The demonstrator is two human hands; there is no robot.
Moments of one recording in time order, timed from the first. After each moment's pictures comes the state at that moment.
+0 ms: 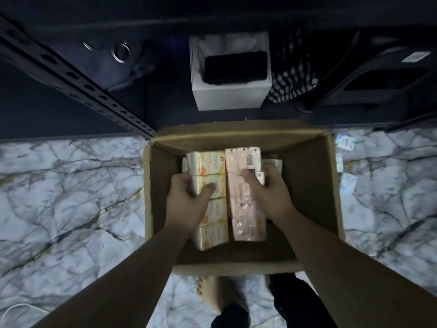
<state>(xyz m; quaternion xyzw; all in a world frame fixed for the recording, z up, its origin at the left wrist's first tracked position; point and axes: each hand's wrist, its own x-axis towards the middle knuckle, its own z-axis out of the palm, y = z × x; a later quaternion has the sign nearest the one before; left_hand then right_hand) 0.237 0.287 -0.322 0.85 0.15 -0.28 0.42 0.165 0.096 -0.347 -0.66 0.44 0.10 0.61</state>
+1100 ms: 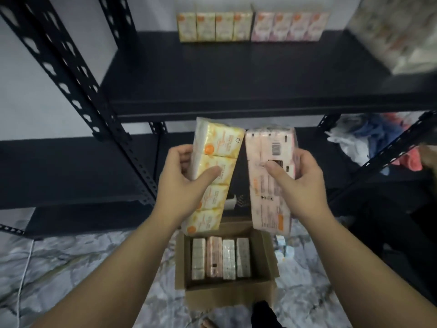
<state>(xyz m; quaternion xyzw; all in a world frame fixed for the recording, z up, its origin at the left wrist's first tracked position) 0.262 0.278 0.301 0.77 -0.14 -0.09 0.61 0.147 0.068 0.298 -0.72 0.28 -0.22 0.59</state>
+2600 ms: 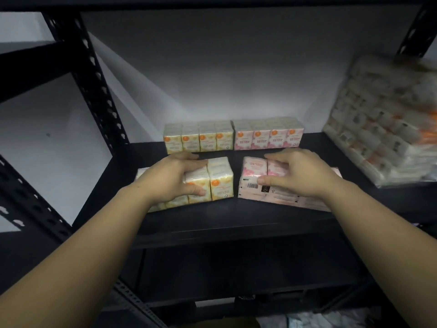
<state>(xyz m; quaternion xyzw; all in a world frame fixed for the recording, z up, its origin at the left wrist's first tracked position) 0.514 0.152 0.436 0.88 -0.46 -0.03 0.14 0.339 -0.134 0.453 -0.98 0.12 -0.07 0.14</state>
